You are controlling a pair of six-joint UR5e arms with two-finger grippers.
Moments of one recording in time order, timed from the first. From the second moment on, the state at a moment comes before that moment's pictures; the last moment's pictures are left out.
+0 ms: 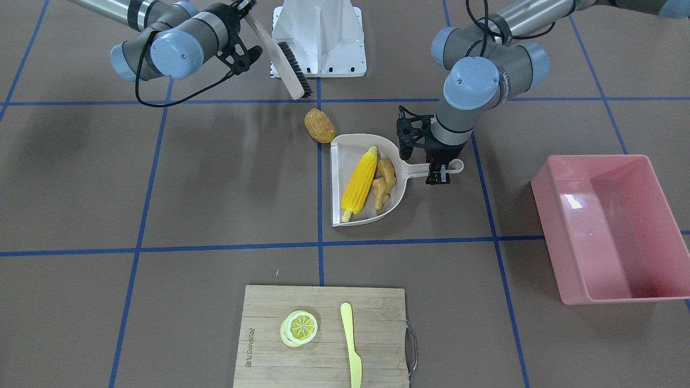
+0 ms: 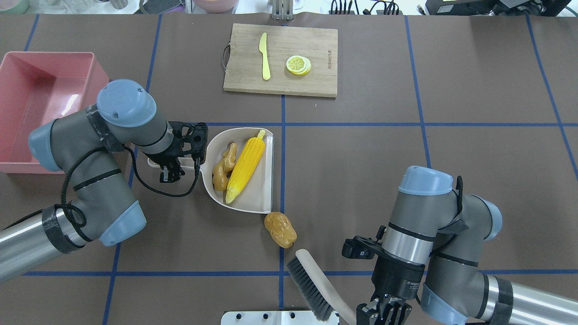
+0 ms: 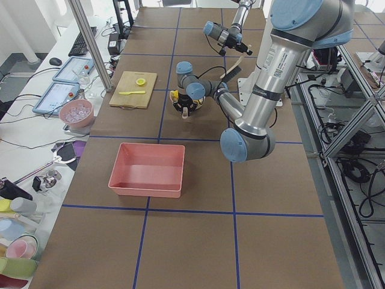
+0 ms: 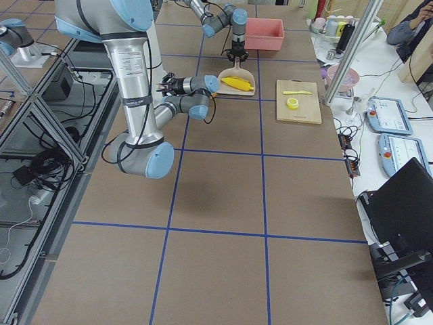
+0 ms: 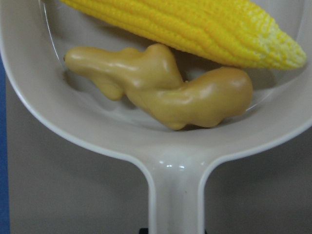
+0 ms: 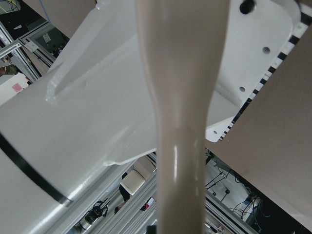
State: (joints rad) left arm -0.65 -2.03 -1.70 -1.66 -1.98 0.50; right arm 0.38 -1.28 1.76 -0.90 3.02 1.19
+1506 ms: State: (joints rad) left arm -0.65 -2.00 -1.74 -1.67 -1.98 0.50; right arm 0.48 -1.18 1.60 -0.90 3.04 1.12
